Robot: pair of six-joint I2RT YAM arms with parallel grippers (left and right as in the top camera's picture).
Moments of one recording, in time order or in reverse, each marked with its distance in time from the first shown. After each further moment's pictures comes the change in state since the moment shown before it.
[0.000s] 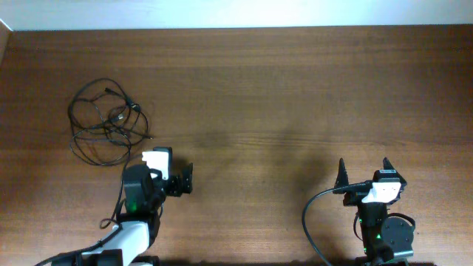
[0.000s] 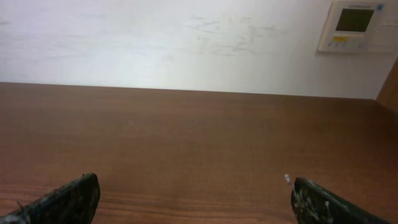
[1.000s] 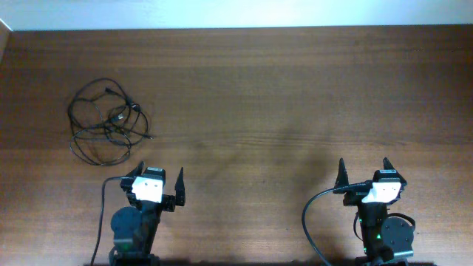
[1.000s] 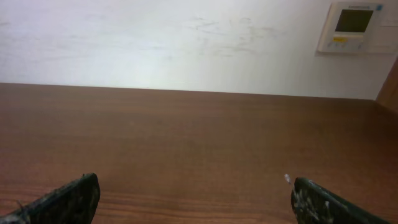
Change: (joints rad) left arm -0.029 -1.127 -0.112 -0.579 -0.120 0.113; right arm 0.000 -0.002 0.000 0.000 0.001 0.000
